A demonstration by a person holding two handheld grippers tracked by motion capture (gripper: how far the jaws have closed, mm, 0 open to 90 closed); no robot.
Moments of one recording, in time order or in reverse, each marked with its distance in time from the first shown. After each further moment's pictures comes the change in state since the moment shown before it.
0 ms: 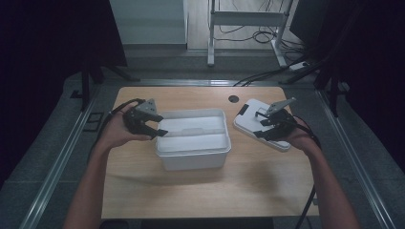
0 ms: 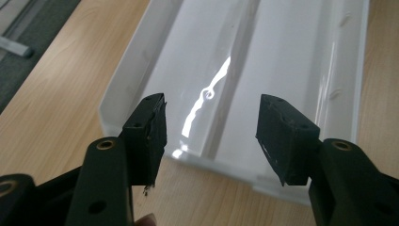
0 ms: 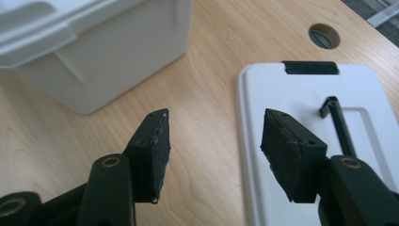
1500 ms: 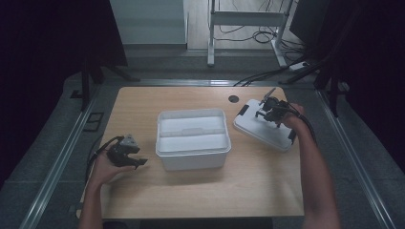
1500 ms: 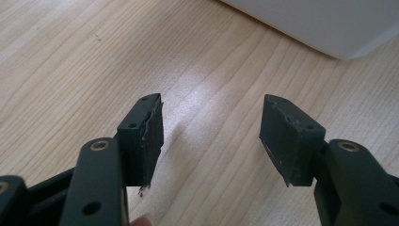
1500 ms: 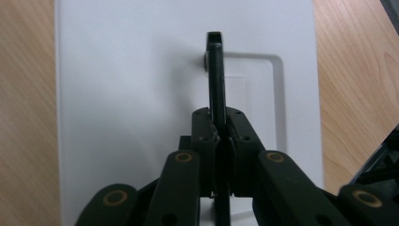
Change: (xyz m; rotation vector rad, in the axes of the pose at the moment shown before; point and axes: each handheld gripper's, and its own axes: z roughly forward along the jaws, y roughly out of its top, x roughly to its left) left arm -0.023 -0.141 0.059 0.110 0.054 -0.278; right arm -0.093 -0.002 0.083 0.342 -0.180 -0.084
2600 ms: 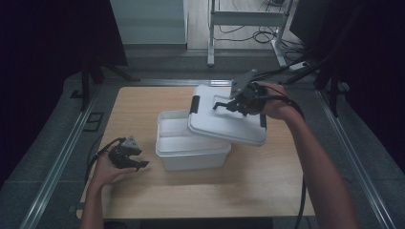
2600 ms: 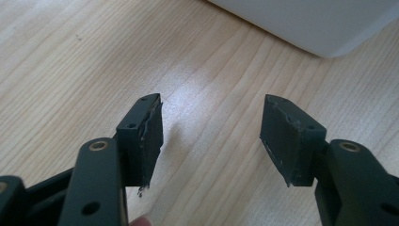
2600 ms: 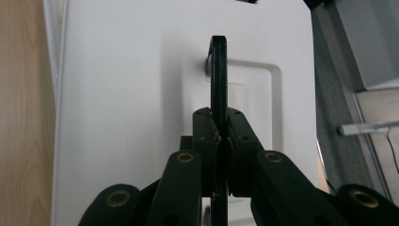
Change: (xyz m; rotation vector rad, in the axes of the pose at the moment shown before) left arm -0.006 0.001 0.003 0.012 -0.025 0.008; right arm 0.109 0.106 -0.179 -0.388 0.141 -0.446
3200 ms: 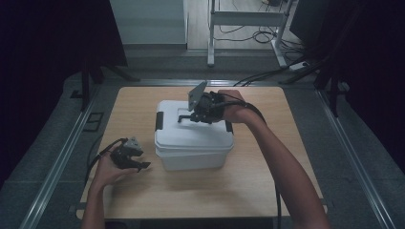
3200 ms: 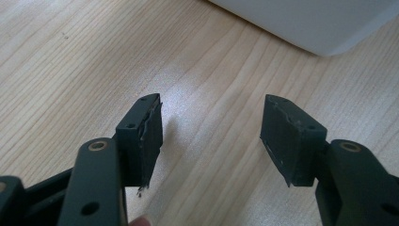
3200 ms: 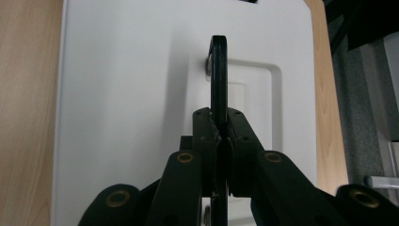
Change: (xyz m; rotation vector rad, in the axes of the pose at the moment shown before) left arm -0.002 0.001 0.004 0.015 -0.013 0.008; right arm 0.028 0.076 0.070 -0.026 0.127 -0.136
